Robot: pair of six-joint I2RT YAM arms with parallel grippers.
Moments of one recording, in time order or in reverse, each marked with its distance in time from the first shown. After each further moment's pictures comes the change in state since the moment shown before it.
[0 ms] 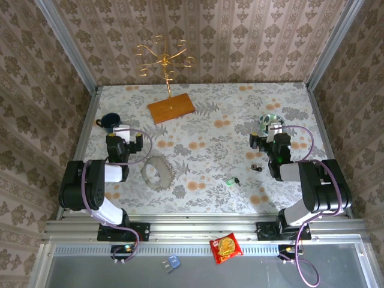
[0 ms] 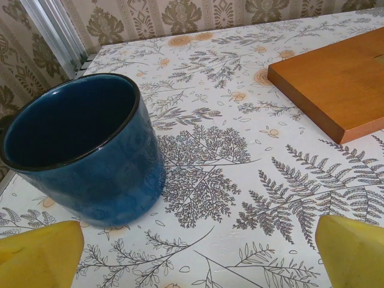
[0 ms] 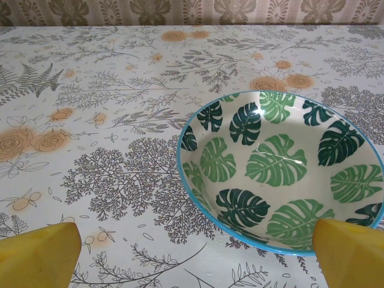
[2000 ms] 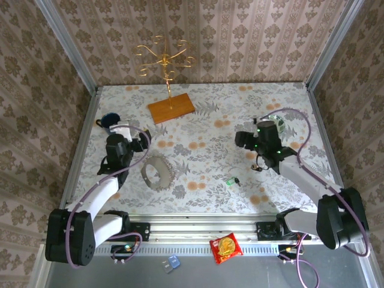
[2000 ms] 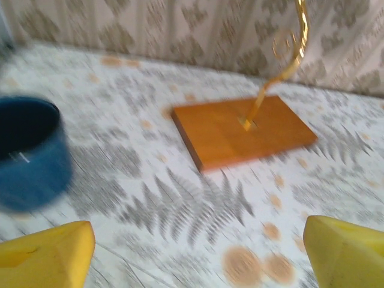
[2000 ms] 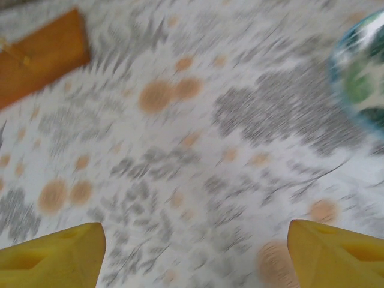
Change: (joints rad) left arm -0.191 -0.488 0.058 -0.579 0.057 -0.397; right arm 0.311 -0.275 0.335 -0.931 0.006 0.404
